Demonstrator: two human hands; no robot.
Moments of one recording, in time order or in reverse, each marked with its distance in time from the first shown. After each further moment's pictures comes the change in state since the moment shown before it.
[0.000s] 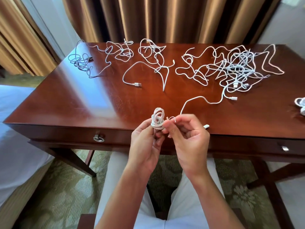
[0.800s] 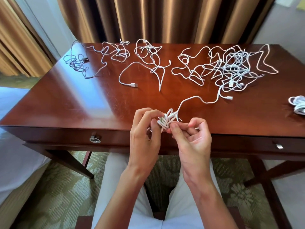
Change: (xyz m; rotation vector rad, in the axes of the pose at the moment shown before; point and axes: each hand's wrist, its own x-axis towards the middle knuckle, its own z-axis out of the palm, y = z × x) left_hand -0.001 -0.007 -0.011 0.939 -0.083 0.945; right_hand -0.007 -0.018 -0.003 0.185 0.171 0.202
